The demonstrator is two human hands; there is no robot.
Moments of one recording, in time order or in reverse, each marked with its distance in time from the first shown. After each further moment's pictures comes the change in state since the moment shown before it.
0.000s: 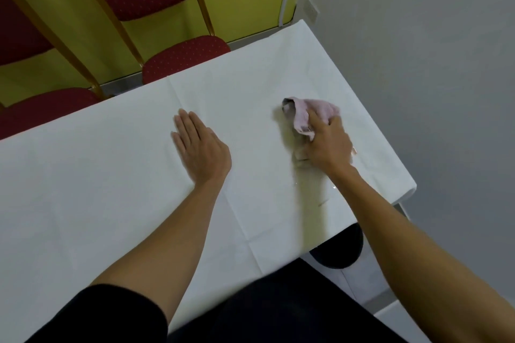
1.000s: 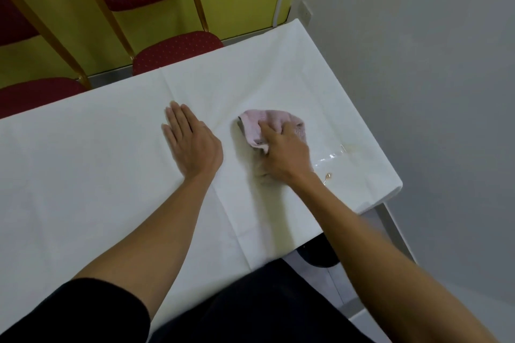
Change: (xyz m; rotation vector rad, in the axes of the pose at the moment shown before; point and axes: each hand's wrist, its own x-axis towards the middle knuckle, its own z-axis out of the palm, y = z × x) left_hand 0.000 -0.001 0.000 0.004 -0.003 0.014; right_hand -0.040 -0.056 0.017 -0.078 -0.180 -0.203
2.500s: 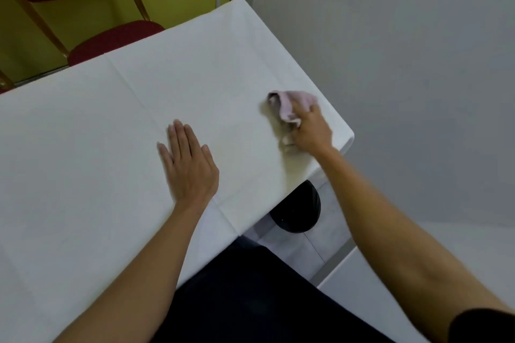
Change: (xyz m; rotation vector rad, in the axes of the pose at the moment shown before) left_hand -0.104 -0.017 -0.005 -0.032 -0.105 0.356; right_hand -0.053 0.106 -0.027 0.069 0.073 0.398
